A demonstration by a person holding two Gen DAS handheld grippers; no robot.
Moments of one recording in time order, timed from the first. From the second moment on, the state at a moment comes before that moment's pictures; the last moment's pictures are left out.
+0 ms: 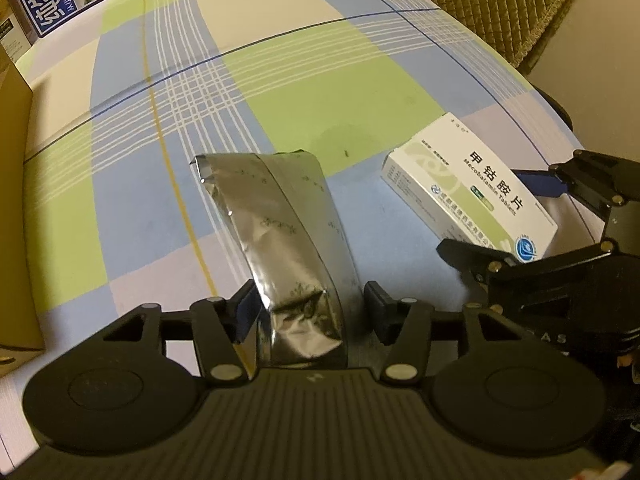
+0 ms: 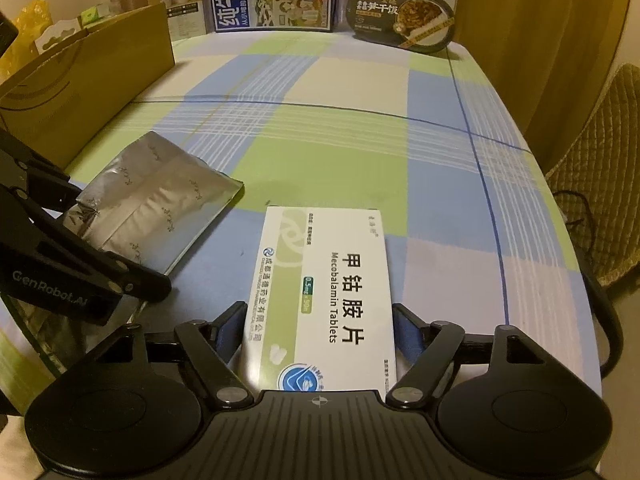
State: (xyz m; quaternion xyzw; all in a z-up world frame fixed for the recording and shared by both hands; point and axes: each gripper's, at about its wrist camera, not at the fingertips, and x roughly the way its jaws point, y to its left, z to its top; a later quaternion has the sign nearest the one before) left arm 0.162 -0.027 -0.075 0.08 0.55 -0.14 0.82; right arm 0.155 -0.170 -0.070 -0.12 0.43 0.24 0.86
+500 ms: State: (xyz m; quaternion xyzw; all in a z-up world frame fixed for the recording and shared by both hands) left arm 0.151 -0.022 -0.073 0.07 0.55 -0.13 0.82; right arm 0.152 -0.170 -0.069 -0.11 0.42 0.23 0.87
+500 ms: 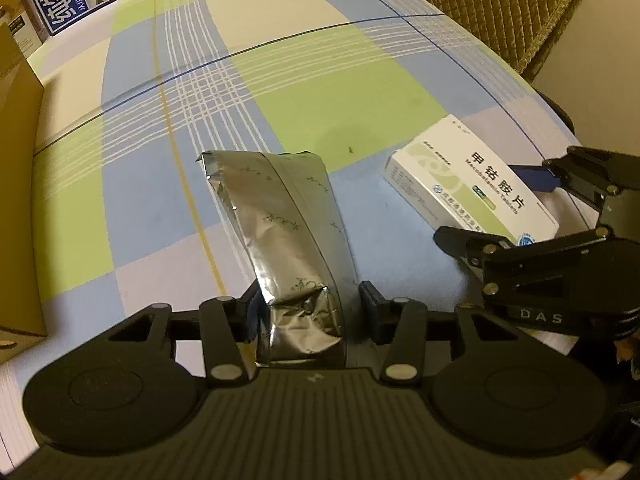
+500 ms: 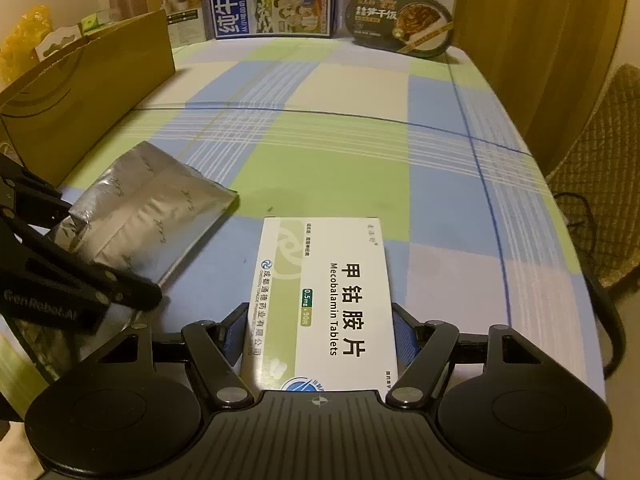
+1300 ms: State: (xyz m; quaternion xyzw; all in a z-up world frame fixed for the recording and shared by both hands) left arm 0.112 0.004 -0.036 0.05 0.52 -0.12 0.85; right arm 0.117 -0.166 -0.020 -0.09 0.38 0.22 0.89
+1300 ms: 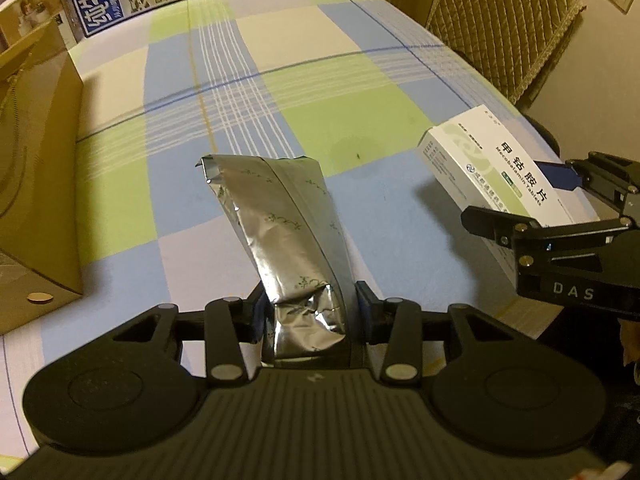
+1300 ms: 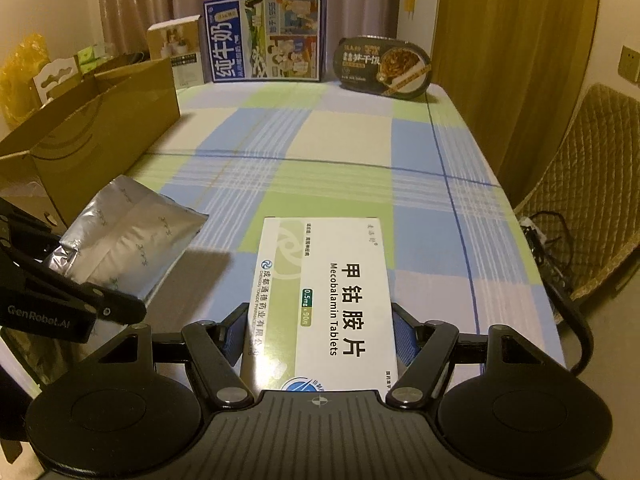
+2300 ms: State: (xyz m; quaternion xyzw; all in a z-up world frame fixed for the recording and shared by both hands) left arm 0.073 0.071 0.023 0.02 0.46 -0.09 0.88; right arm 0.086 -0.105 0.023 -0.11 0.34 0.27 0.89
